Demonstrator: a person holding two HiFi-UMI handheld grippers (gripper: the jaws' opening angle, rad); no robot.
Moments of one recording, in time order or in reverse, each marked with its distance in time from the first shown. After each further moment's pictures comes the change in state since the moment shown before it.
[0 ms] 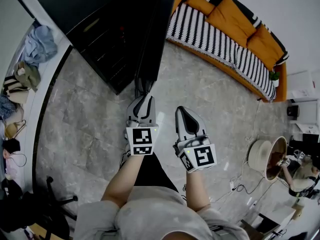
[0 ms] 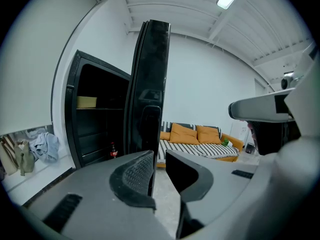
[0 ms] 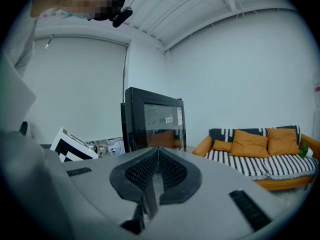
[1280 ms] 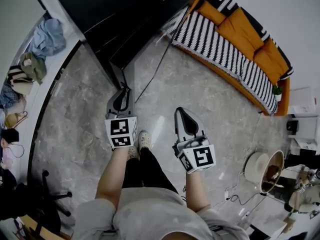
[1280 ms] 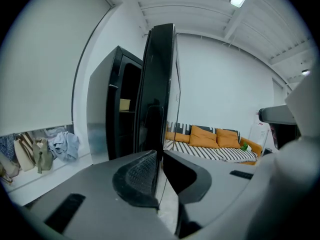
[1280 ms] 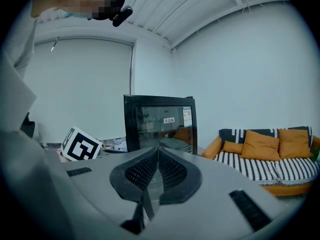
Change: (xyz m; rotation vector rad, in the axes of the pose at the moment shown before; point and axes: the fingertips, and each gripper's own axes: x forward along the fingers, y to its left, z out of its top) left arm -0.011 0.122 0.011 -0.077 -0.014 0.167; right arm 0.038 0.024 0.009 -0.021 0.009 0.091
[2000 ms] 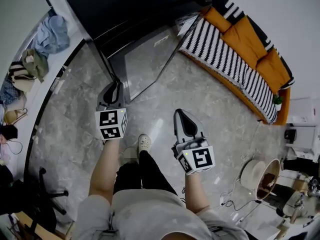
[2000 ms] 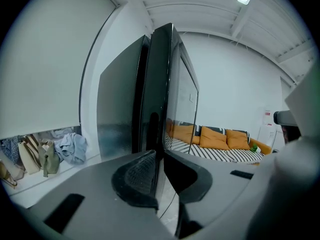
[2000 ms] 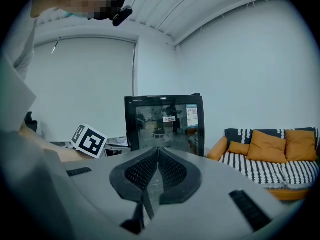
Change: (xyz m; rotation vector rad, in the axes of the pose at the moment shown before) left arm 0.025 0.073 0.017 -0.012 0.002 0.074; right arm 0.038 0.008 0.005 -0.014 0.018 0.046
